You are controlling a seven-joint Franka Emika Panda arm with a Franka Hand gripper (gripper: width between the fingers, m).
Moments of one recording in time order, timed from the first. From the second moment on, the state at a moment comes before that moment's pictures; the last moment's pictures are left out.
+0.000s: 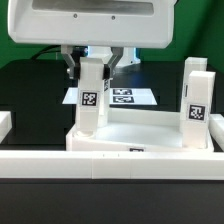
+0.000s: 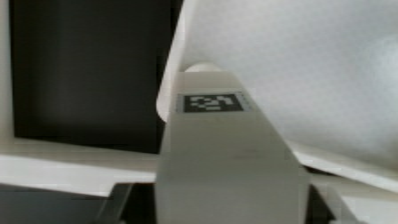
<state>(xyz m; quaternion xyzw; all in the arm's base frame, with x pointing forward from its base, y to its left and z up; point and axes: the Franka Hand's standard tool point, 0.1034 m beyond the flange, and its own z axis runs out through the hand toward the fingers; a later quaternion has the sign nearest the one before) 0.613 -0.076 0.118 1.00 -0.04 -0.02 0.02</state>
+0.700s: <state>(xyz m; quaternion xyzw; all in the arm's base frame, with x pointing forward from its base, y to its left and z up) 0.616 -0.083 0.117 0.96 -0.29 0.01 0.01</state>
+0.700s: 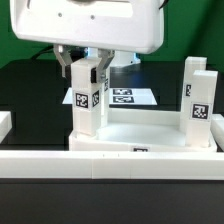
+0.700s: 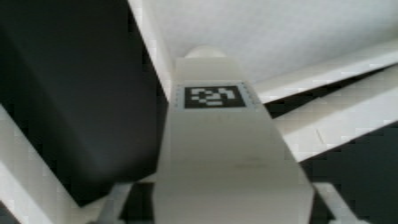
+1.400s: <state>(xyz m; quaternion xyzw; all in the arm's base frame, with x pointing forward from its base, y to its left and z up) 0.616 -0.083 0.116 0.83 -0.56 0.04 -0.02</state>
